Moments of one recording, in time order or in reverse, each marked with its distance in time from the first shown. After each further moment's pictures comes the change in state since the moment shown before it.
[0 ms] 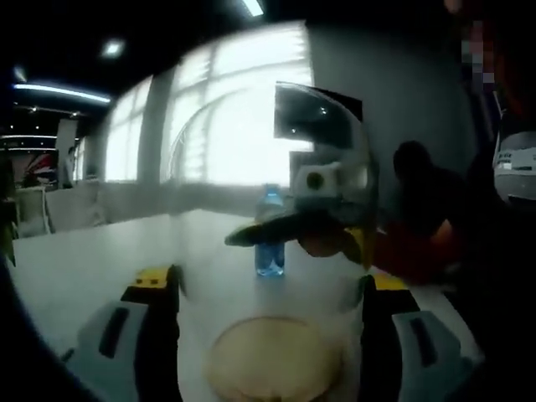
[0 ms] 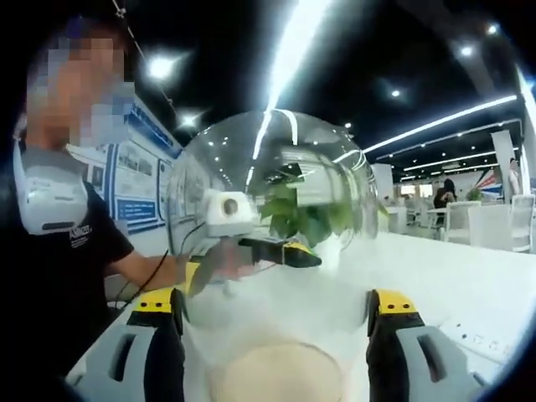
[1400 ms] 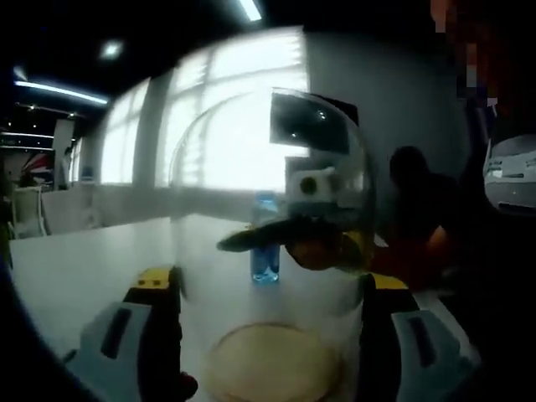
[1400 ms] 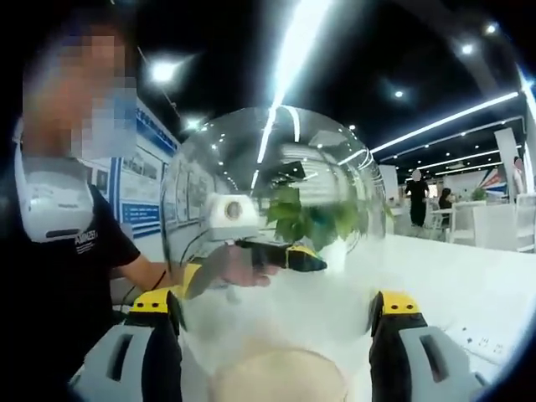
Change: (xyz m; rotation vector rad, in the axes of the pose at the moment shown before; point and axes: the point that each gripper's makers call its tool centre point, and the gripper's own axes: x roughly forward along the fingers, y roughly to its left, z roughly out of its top) left arm 0.001 -0.008 0.013 0.000 -0.018 -0.022; right arm 0.003 0.006 0.010 0.008 -0.009 0.029
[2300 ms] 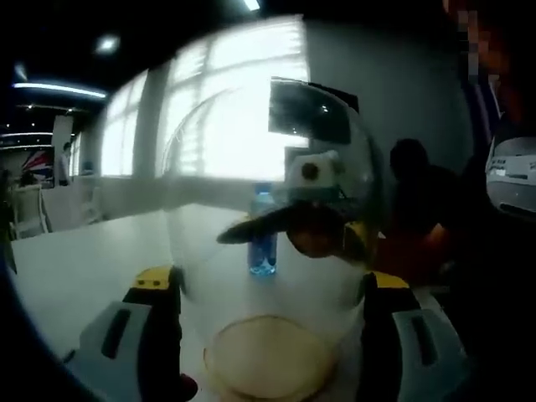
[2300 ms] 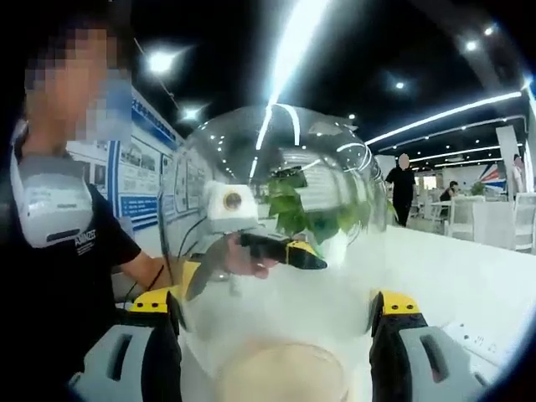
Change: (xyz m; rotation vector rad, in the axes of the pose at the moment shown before) left arm 0.000 -0.005 -0.002 -0.017 0.058 0.005; right arm -0.002 0.008 0.003 0.009 0.056 -0.011
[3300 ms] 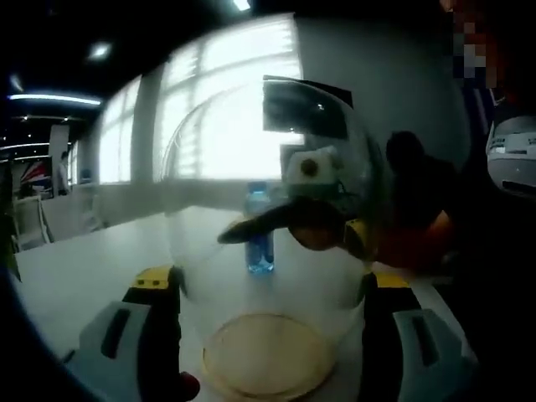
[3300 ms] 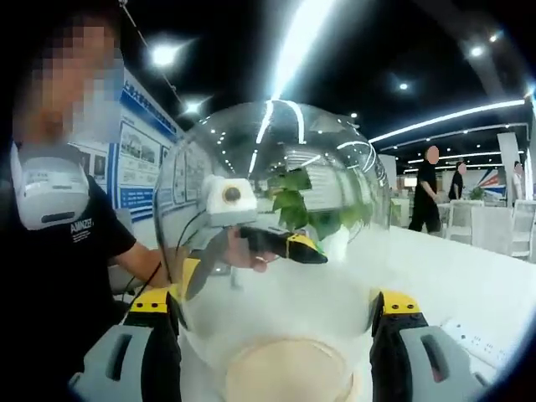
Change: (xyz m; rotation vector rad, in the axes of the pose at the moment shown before) left arm -0.005 -0.012 -0.004 0.066 0.014 -0.004; right arm 0.001 0.012 -0.006 -0.043 0.036 -0.009
